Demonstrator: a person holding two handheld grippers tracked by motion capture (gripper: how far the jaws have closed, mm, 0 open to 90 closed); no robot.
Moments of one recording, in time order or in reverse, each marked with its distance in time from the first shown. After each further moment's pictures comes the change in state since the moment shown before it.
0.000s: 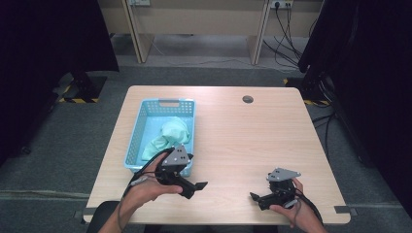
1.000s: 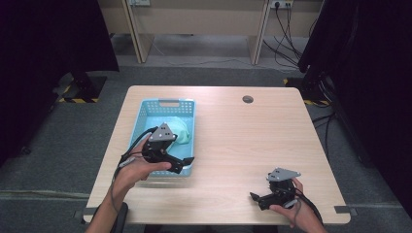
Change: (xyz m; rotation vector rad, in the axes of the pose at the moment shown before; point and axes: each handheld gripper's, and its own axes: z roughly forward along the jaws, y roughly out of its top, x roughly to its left) left arm 0.039 0.005 -0.014 -0.004 0.101 -0.068; right arm 0.000 0.000 0.000 0.000 0.001 0.001
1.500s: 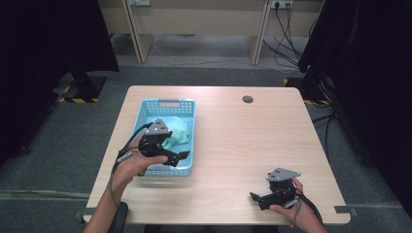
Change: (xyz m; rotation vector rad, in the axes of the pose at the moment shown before) left arm 0.024 -0.005 0.003 0.008 0.038 -0.056; right arm 0.000 0.000 0.000 0.000 0.000 0.000
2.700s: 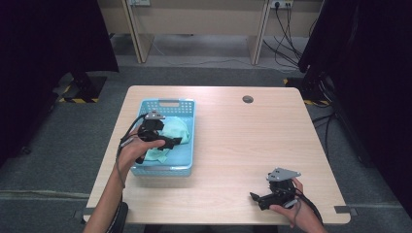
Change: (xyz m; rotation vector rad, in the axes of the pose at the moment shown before) left arm 0.064 -0.013 0.037 0.074 0.096 -0.133; right arm 0.000 0.000 0.000 0.000 0.000 -0.001
